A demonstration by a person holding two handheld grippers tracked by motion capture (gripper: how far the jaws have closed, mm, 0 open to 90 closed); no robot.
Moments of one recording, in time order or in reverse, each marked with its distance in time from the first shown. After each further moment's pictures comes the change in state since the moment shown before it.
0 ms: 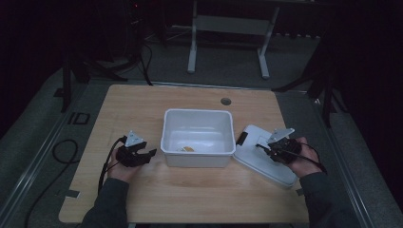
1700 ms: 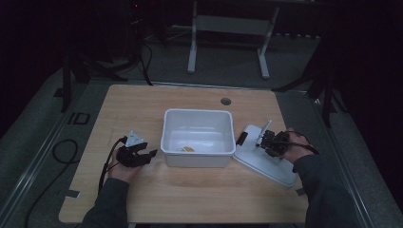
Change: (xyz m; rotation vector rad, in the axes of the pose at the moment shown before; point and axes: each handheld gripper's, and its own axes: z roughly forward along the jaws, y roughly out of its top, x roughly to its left) left arm 0.000 -0.001 0.001 -0.002 -0.014 -0.005; right arm -0.019 0.024 0.045 0.353 0.076 -0.160
